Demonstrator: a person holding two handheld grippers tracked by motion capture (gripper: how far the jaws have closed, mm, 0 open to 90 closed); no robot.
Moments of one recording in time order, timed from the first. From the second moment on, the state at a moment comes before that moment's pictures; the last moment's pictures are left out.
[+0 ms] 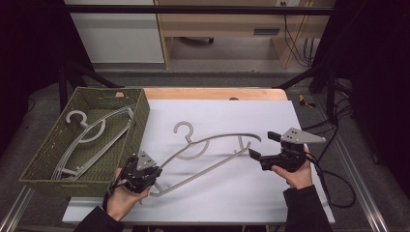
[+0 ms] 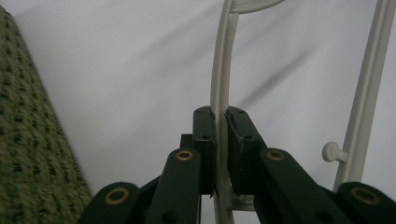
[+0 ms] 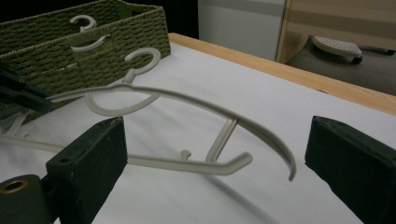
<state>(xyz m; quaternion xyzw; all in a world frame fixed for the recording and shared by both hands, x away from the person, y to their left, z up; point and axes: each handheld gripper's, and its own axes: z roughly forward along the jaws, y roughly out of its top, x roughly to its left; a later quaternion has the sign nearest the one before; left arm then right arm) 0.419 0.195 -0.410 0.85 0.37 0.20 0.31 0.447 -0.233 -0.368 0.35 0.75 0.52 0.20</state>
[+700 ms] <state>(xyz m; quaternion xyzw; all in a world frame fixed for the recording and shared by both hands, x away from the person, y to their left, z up) 0.415 0.255 -0.332 0.79 0.40 0.27 0.38 0.443 -0.246 -0.361 0.36 0.73 0.54 0.21</state>
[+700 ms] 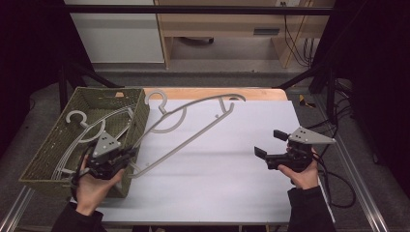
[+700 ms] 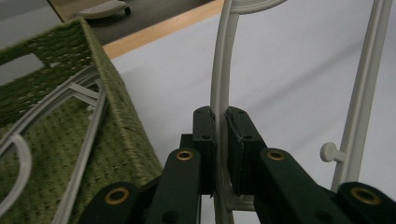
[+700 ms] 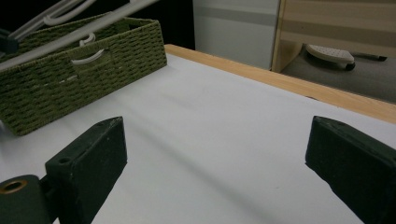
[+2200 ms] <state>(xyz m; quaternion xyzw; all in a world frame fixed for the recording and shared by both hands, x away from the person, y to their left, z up) 0.454 0.405 -0.315 0.75 0.48 0.35 0.30 0.444 -0.246 -0.362 0.37 0.73 0.53 0.22</state>
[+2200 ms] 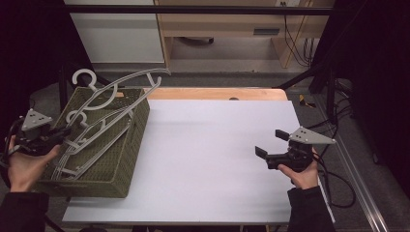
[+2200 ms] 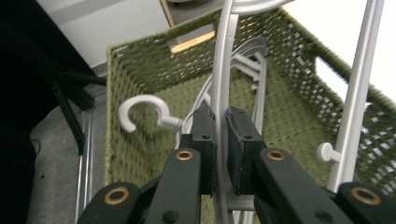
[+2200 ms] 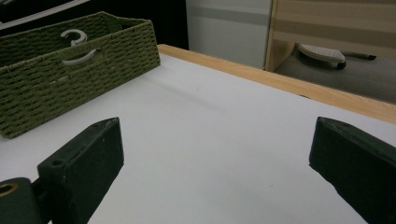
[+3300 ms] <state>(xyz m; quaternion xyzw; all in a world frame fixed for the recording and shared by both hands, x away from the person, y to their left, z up) 0.444 0.466 -0.355 0.74 0.52 0.36 0.22 0.445 -0.245 -0.365 0.37 0.74 0.52 0.22</state>
